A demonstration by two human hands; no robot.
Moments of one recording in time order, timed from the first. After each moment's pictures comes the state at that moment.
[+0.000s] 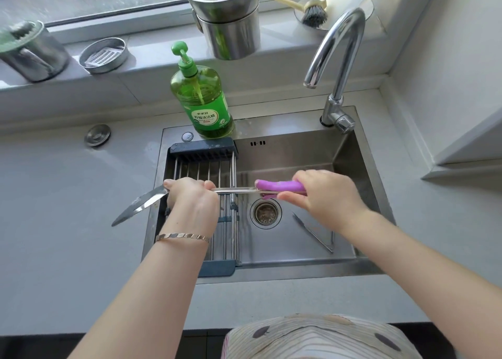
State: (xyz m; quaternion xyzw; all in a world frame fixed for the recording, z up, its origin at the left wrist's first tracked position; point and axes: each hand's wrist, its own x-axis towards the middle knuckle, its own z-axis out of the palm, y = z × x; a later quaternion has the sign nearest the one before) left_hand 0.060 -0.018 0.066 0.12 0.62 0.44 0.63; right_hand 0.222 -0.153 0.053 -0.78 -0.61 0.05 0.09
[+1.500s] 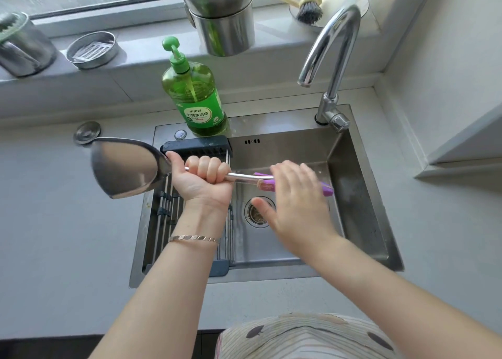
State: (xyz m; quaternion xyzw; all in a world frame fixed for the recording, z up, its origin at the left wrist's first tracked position) left_hand 0.086 -0.032 0.076 0.02 0.31 0.51 0.80; right_hand 0.172 -0.155 0.050 -0.82 -0.55 0.00 0.14
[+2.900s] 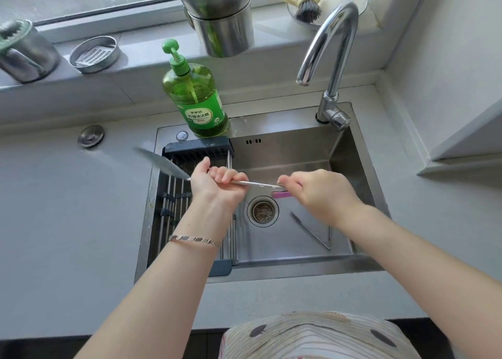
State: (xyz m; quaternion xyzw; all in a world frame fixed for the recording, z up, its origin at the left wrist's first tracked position) left_hand 0.093 -0.041 0.077 -0.04 0.47 0.38 0.80; right_hand 0.226 -0.153 0.056 -0.80 -0.56 0.16 0.13
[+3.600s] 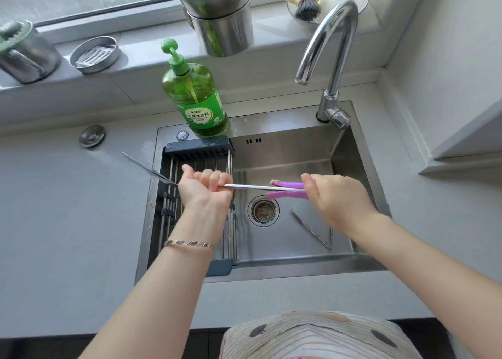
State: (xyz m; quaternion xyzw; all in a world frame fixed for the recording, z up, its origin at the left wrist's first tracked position) left_hand 0.085 -0.039 0.071 -0.02 0.45 0.47 0.76; right_hand 0.234 -0.174 0.047 -0.82 -0.56 0.08 0.10
